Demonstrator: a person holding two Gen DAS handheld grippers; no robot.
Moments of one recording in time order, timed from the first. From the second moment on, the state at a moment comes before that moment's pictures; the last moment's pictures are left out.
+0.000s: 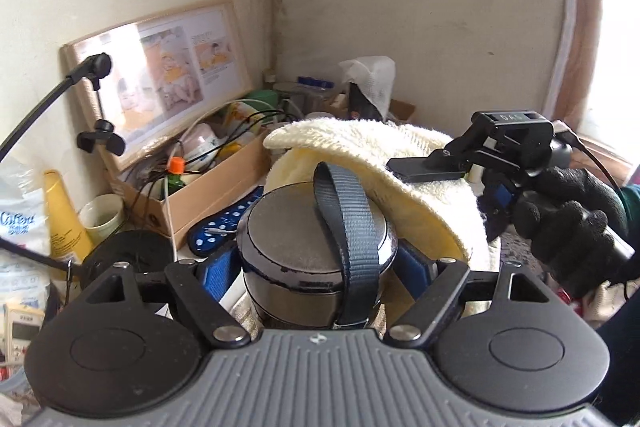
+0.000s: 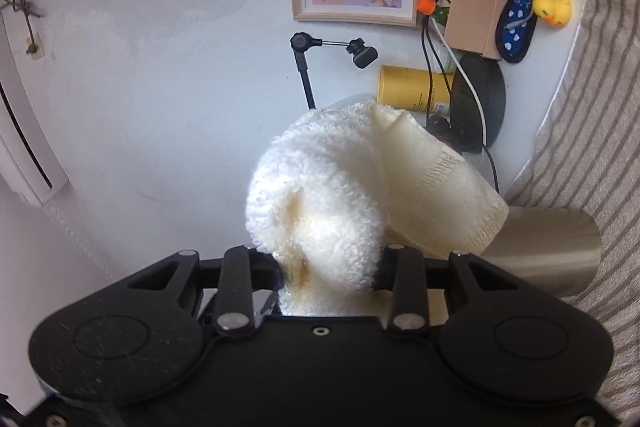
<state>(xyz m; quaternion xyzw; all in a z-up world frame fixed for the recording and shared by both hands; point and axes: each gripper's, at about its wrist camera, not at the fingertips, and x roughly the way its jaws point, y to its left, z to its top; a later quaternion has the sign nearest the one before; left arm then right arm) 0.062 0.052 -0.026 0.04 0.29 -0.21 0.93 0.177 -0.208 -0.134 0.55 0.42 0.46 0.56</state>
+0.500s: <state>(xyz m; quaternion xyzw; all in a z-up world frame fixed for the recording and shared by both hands) 0.053 0.053 -0.025 0.05 0.28 -0.18 0.94 0.187 -0.205 -0.189 0.59 0.46 0.42 0.52</state>
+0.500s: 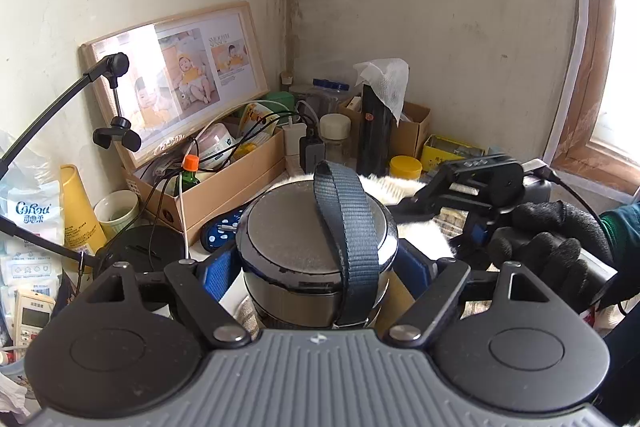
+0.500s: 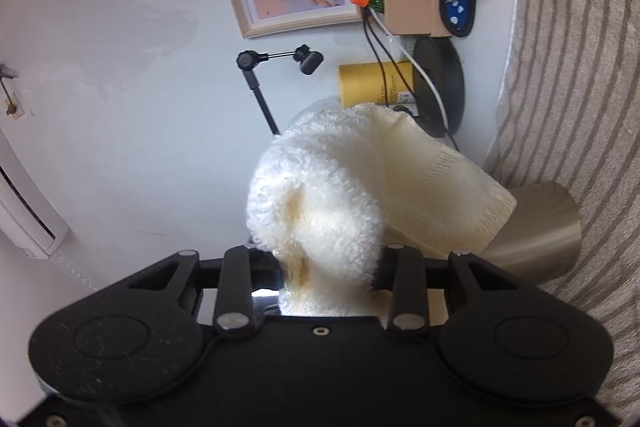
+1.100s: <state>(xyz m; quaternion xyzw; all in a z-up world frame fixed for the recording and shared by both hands) 0.056 0.046 -0.023 0.07 0.29 -0.18 0.94 0.205 -0.202 -0.255 0.52 0.55 0.36 0.54</state>
